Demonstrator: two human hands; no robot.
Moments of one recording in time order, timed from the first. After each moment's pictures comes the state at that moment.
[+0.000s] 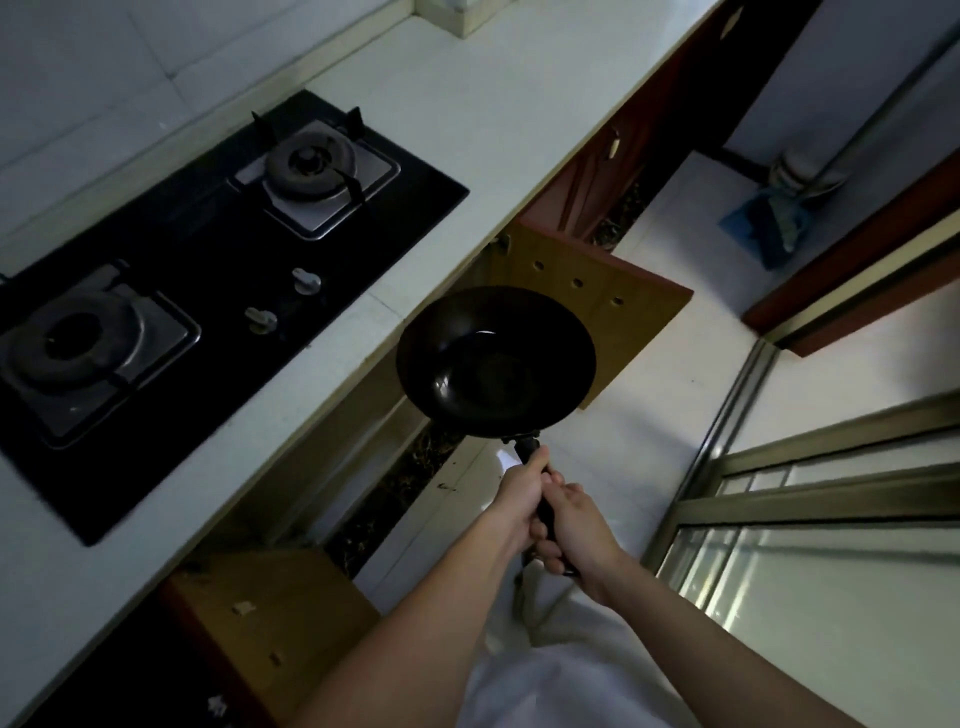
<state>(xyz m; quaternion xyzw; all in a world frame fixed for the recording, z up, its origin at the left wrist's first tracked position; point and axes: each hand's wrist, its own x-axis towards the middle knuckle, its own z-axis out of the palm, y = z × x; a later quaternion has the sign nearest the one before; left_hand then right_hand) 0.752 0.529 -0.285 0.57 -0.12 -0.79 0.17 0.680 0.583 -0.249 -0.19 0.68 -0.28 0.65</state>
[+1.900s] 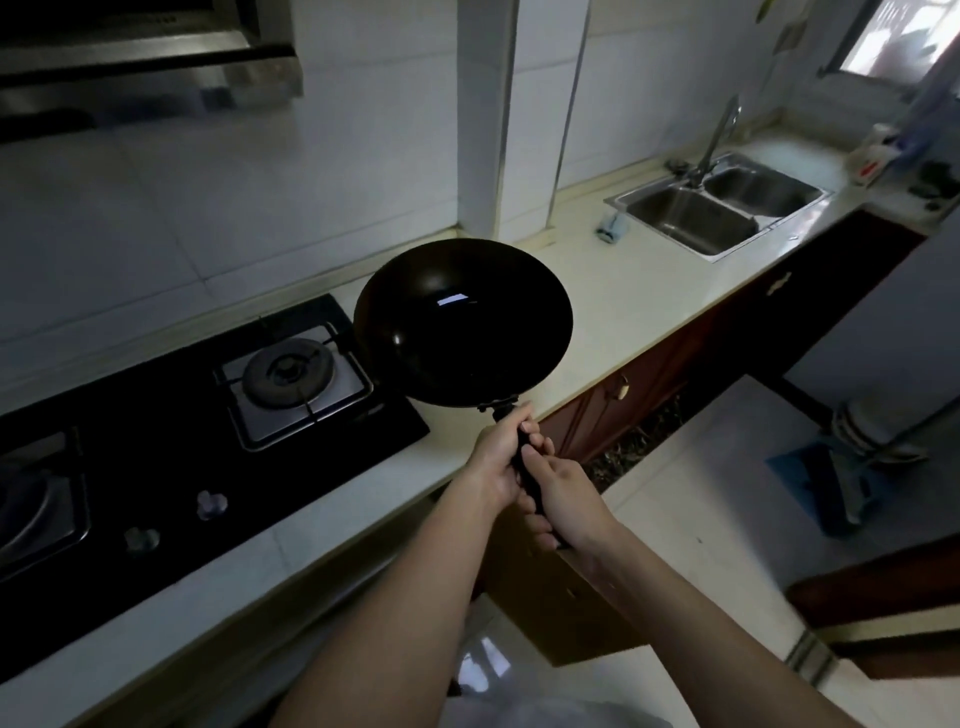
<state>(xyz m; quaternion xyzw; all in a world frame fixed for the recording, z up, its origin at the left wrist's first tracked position) 0.595 0.121 -0.177 0.47 -0.09 -0.74 0.47 0.496 0.182 -0.137 -0.44 0.54 -0.28 0.66</state>
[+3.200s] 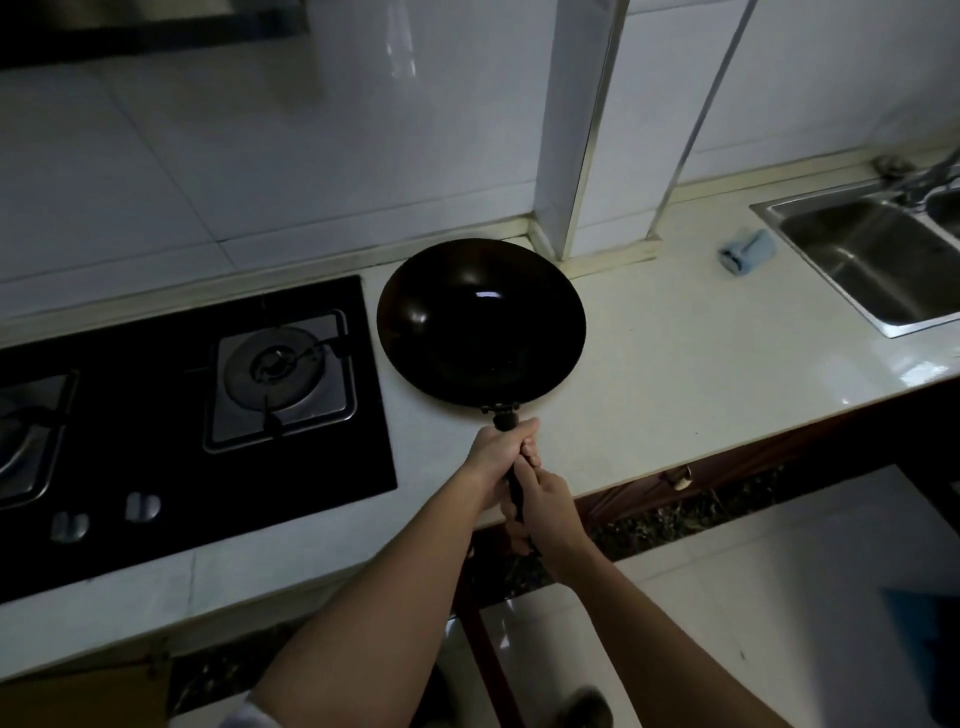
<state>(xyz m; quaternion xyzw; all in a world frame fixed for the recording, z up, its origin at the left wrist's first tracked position) 0.587 -0.082 -0.266 0.57 -0.05 -0.65 0.50 0.478 -0.051 -0.231 -0.45 0.49 -0.18 0.72</state>
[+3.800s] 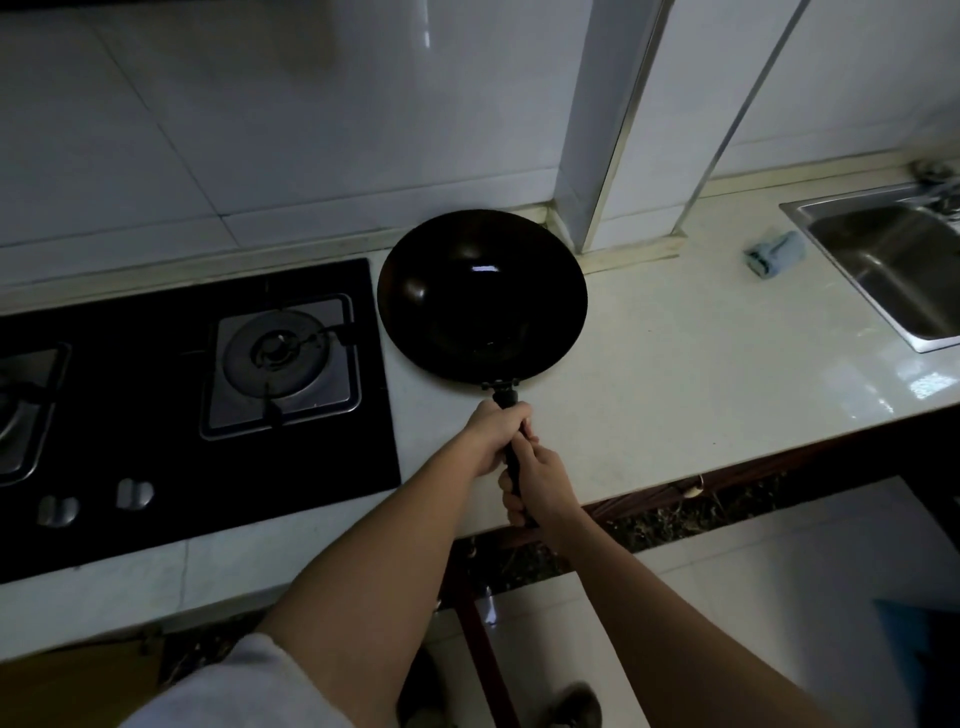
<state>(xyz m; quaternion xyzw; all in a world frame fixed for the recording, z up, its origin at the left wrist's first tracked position) 0.622 -0.112 -0.271 0.68 -0.14 -0.59 0.41 0.512 -0.085 -0.252 -0.45 0.52 -0.14 0.71</state>
